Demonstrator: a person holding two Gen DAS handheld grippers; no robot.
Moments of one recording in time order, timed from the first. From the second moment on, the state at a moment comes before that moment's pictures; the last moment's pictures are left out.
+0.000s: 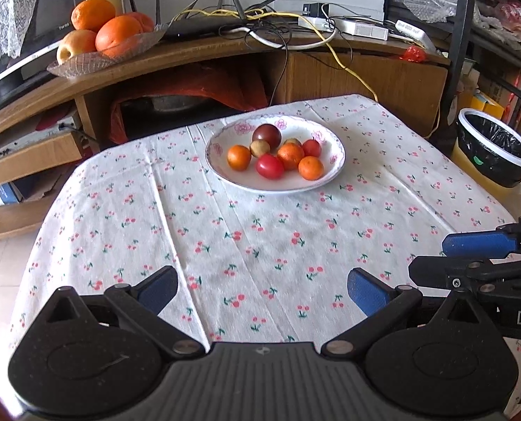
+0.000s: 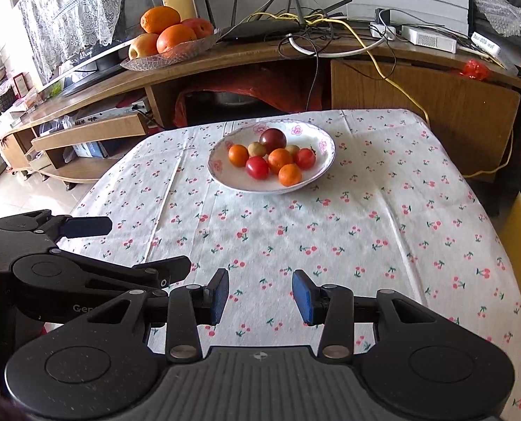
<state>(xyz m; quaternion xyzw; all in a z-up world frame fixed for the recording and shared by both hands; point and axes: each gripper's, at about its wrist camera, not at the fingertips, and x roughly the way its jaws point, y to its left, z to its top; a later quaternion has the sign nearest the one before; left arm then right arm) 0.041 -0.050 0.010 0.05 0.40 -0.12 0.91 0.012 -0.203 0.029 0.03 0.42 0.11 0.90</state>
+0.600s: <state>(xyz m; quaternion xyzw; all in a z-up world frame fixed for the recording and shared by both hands) 0.023 -0.048 0.004 0.06 0.41 -0.11 0.90 -0.004 -0.196 0.023 0.03 0.43 0.11 0.89</state>
